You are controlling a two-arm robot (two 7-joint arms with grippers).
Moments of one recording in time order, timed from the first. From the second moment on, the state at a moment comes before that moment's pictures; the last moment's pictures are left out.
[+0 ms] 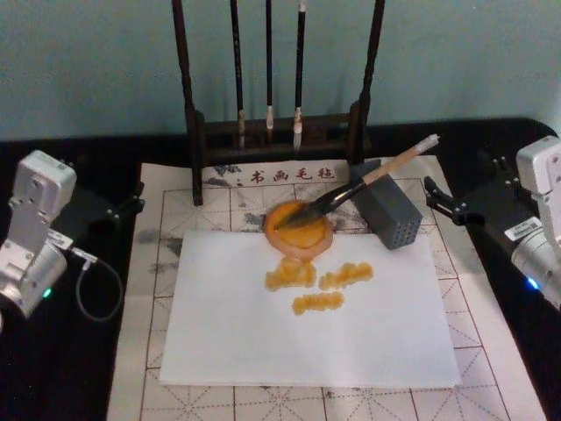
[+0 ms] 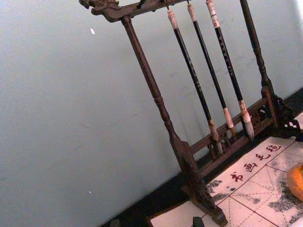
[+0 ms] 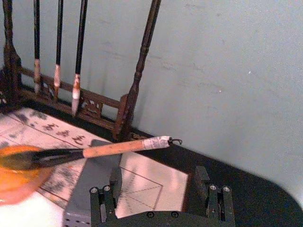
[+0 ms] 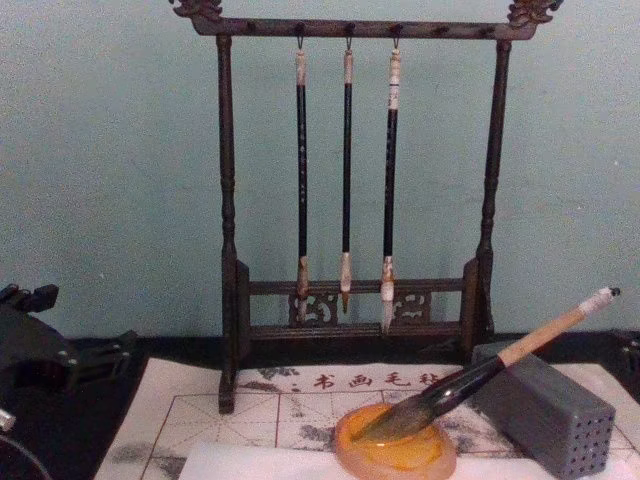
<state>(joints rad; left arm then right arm) -0.20 0.60 0.45 -1.41 -0.25 -0.12 0.03 0.17 0.58 -0.40 -1.43 0.33 -0.11 0.04</state>
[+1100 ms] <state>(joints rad) -0.20 0.60 0.45 -1.41 -0.25 -0.12 0.03 0.21 0.34 -0.16 -1.35 1.03 0.27 0.23</state>
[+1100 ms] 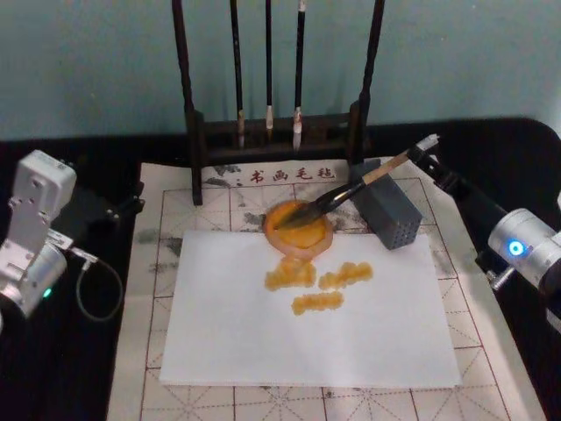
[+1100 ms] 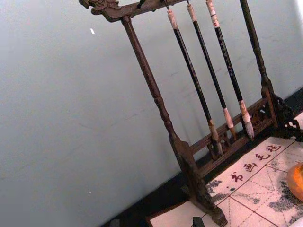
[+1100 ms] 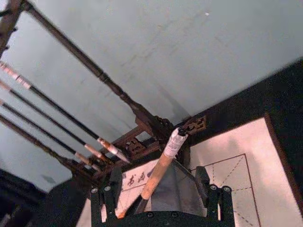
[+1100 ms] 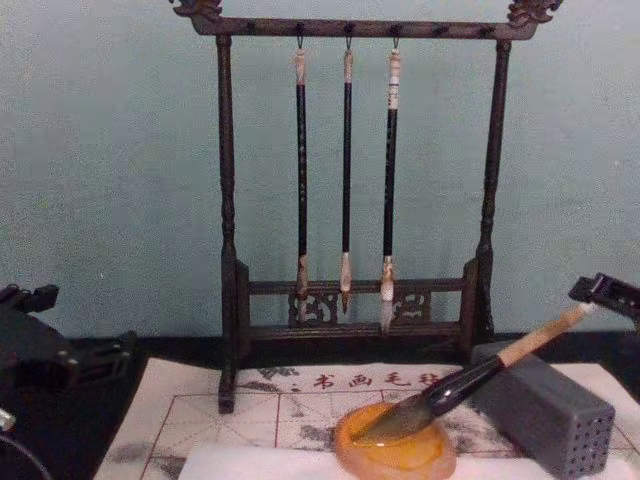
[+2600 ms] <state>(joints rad) -0.20 0.60 0.45 -1.41 -0.25 -0.12 0.03 0.37 0.27 -0.23 -1.18 1.23 0.31 0.11</state>
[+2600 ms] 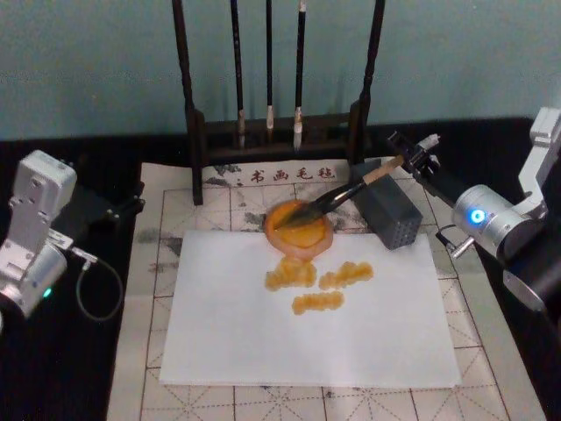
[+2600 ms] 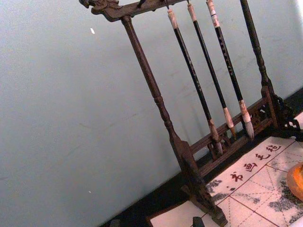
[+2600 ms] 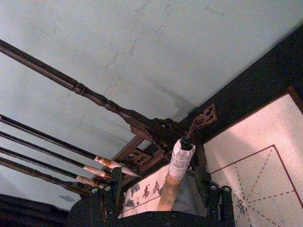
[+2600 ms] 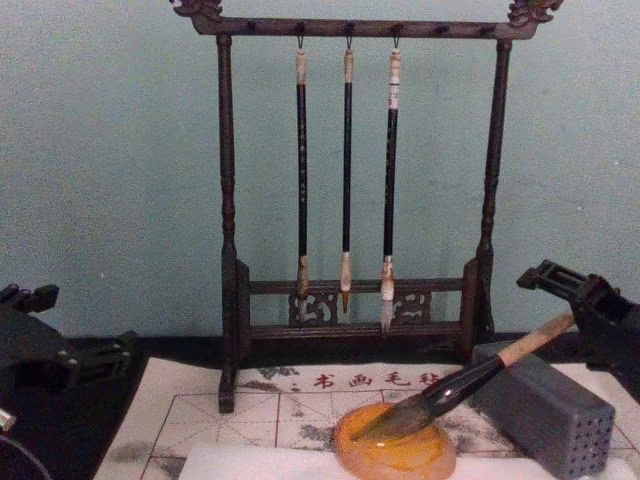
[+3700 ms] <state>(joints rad) -0.20 0.60 0.45 -1.41 -0.25 -0.12 0.03 0.37 0.26 -0.22 -1.18 1.23 0.31 0.11</state>
